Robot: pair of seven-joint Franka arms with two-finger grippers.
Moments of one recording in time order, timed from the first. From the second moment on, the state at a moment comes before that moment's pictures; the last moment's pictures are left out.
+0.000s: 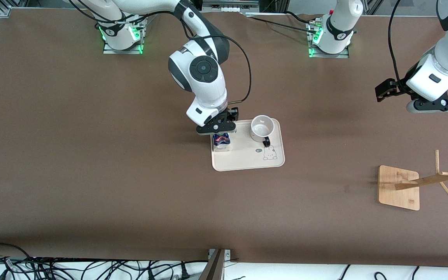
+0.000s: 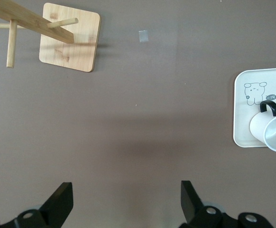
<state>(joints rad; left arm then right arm) -0.03 -0.01 -0.07 -1.69 0.07 1.58 -0.14 0.76 0.61 0.00 -1.42 0.05 2.11 0.66</state>
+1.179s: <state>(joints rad) -0.04 -0.01 -0.08 -1.69 0.07 1.58 -0.18 0.60 0.56 -0.03 -1.27 0.12 1.87 0.45</state>
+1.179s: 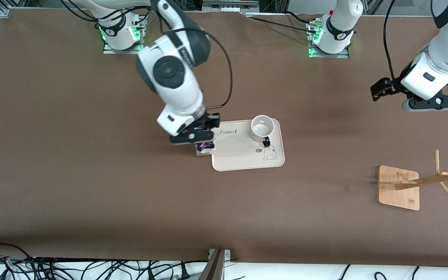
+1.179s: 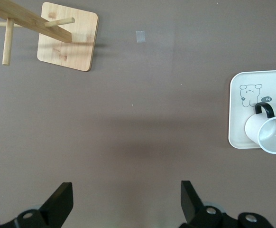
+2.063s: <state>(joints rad) -0.04 -0.01 -0.14 -1.69 0.07 1.56 -0.30 0.29 0.17 -0.17 -1.93 0.18 2.01 -0.05</state>
